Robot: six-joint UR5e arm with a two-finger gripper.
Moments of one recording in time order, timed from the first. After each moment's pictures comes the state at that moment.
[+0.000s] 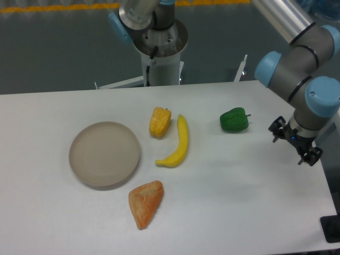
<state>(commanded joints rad) 2.46 -2.10 -1.31 -1.26 1.63 1.60</state>
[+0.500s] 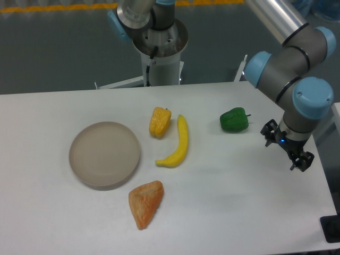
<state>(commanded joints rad) 2.43 -2.09 -1.29 -1.26 1.63 1.59</state>
